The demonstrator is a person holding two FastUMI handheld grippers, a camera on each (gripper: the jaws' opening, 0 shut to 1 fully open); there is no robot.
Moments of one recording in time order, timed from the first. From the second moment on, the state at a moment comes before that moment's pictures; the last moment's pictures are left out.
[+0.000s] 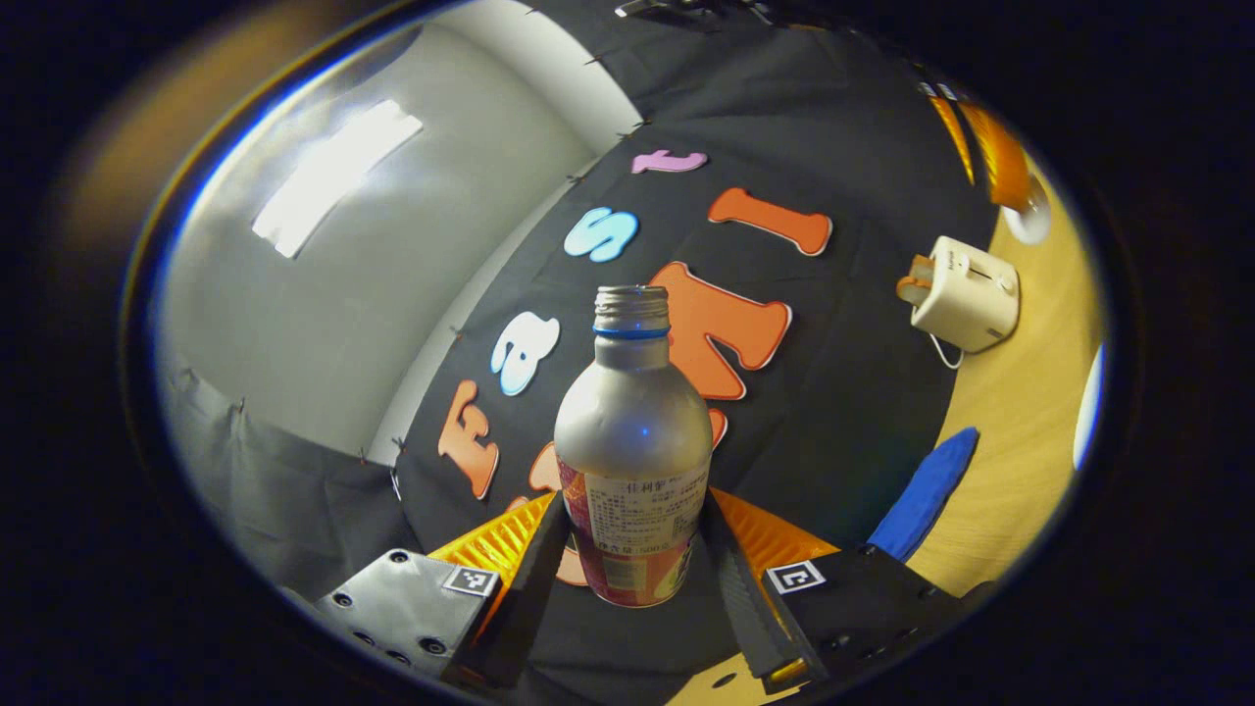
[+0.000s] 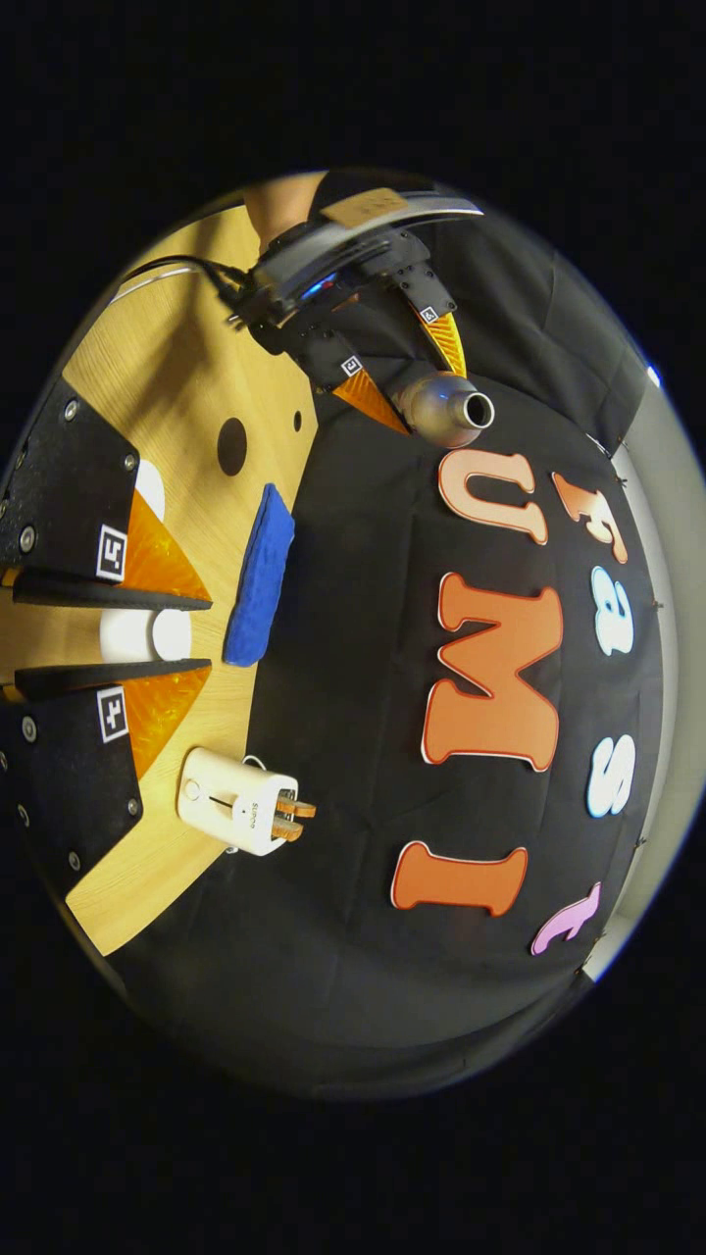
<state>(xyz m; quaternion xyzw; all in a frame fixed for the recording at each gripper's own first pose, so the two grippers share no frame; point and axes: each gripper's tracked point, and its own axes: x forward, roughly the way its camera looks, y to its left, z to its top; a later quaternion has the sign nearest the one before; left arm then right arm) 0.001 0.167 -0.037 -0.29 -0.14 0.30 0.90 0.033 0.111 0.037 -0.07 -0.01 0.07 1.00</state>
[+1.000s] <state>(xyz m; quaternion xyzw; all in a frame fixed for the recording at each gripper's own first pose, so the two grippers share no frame) 0.100 0.024 -0.112 -0.71 0.05 0.05 0.70 0.048 0.156 0.024 -0.07 0.01 0.11 0.99</state>
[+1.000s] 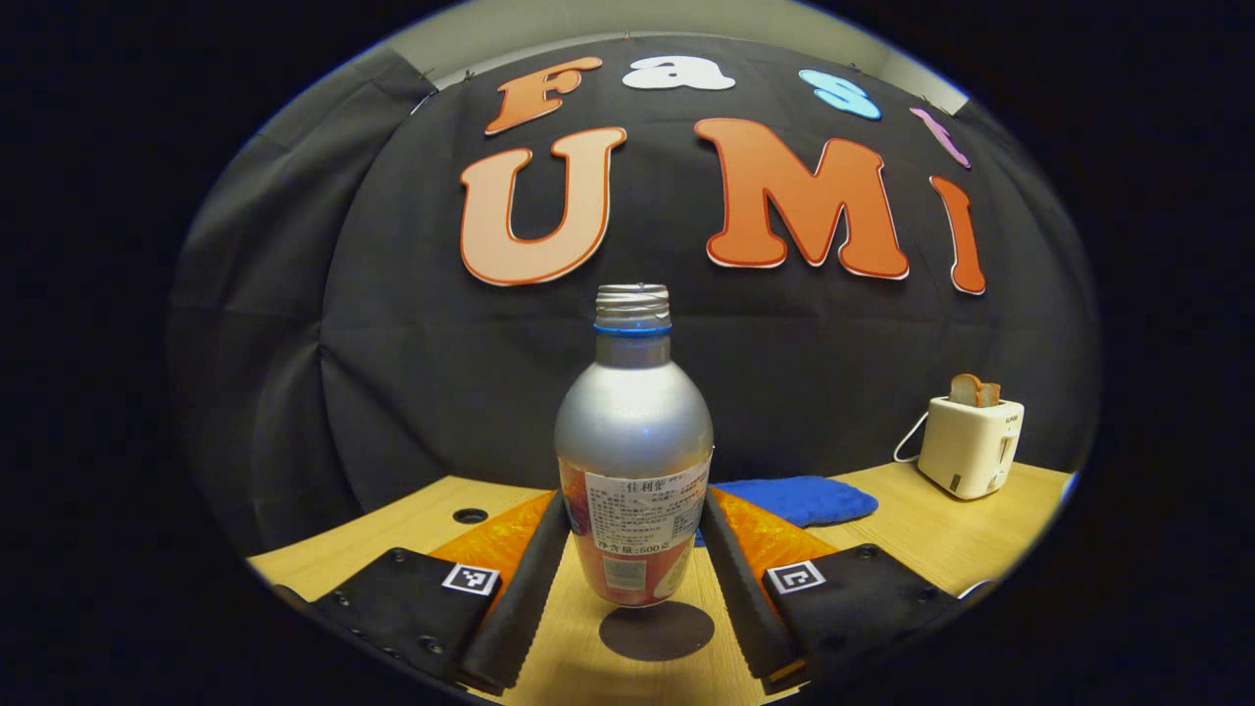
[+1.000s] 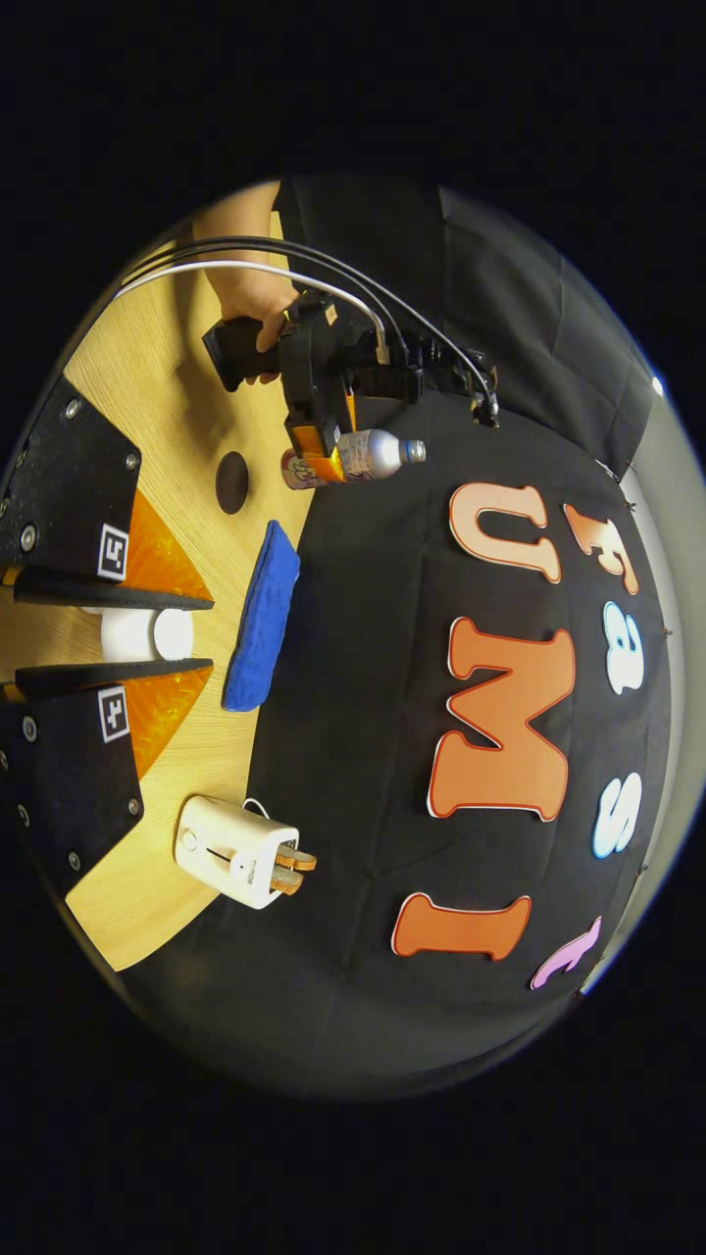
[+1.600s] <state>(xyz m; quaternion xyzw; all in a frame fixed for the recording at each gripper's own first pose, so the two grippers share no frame) 0.113 -0.034 -0.098 -0.72 0.08 -0.03 0.68 0.056 0.164 0.006 -0.07 0.03 0.12 0.99</state>
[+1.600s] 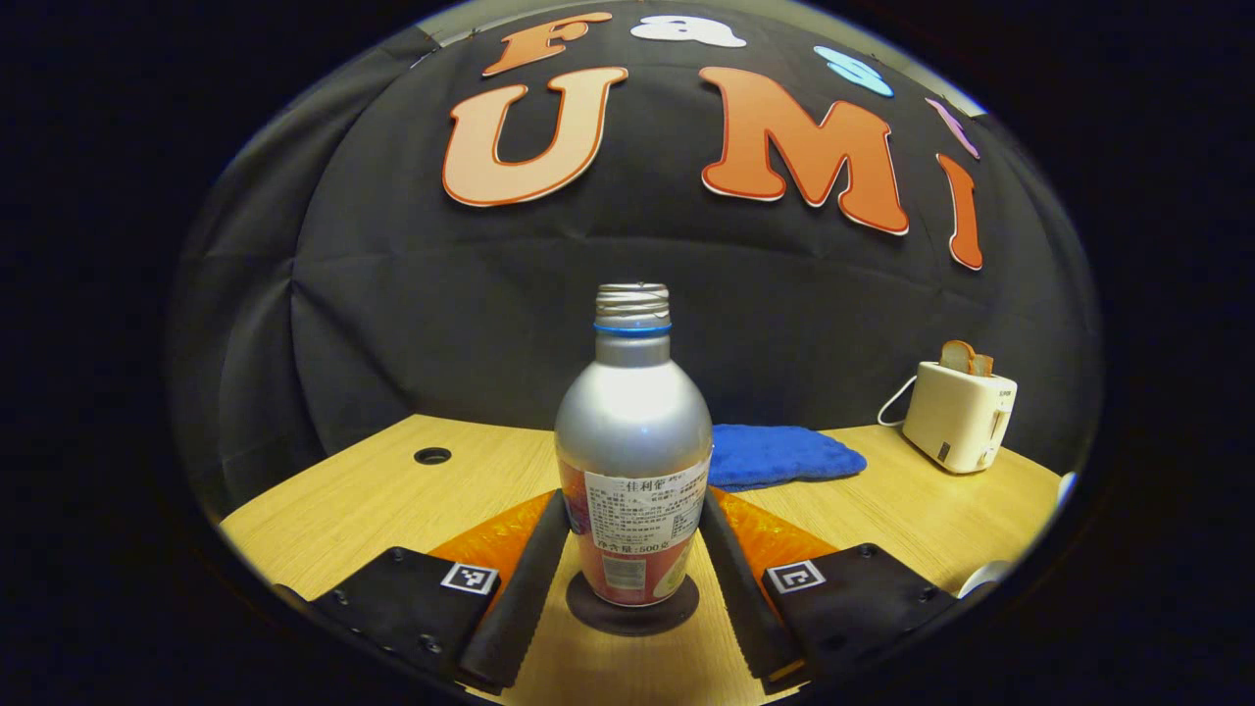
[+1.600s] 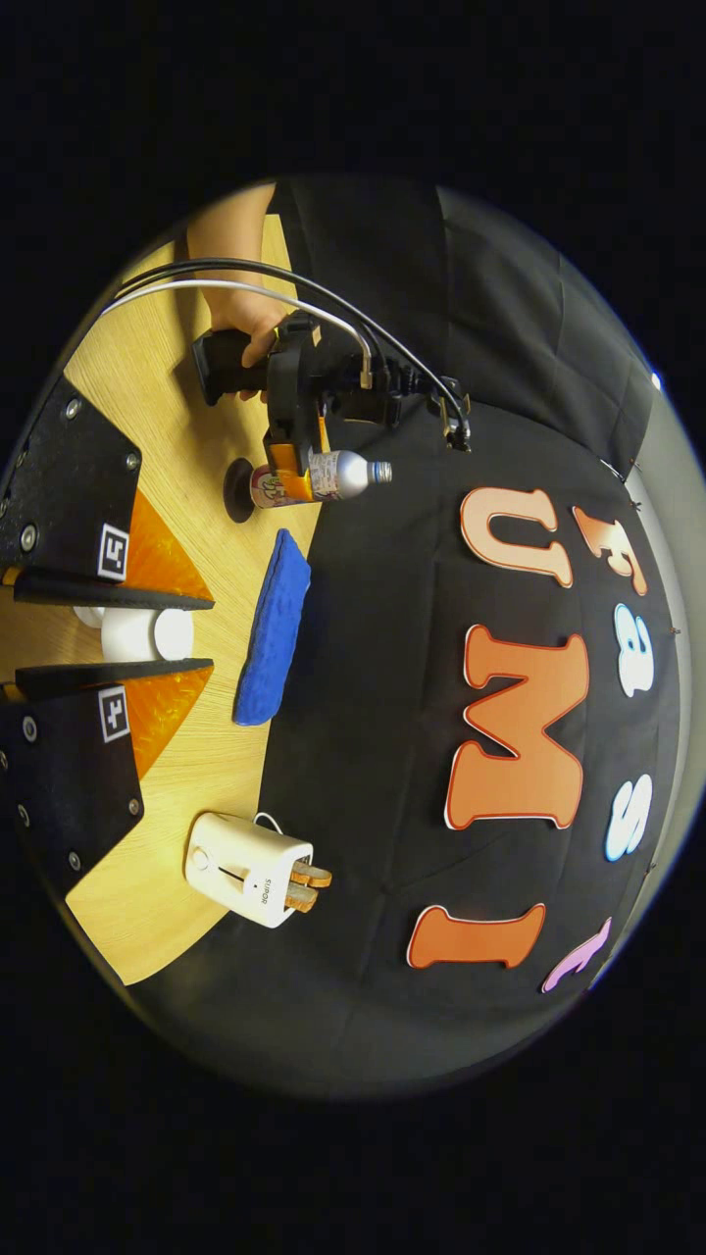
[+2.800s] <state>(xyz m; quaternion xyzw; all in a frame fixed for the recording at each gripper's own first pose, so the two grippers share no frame) 0.108 -0.072 -0.098 -0.72 0.12 -0.09 0.68 0.070 0.195 -0.035 -0.06 0.07 0.16 0.98</state>
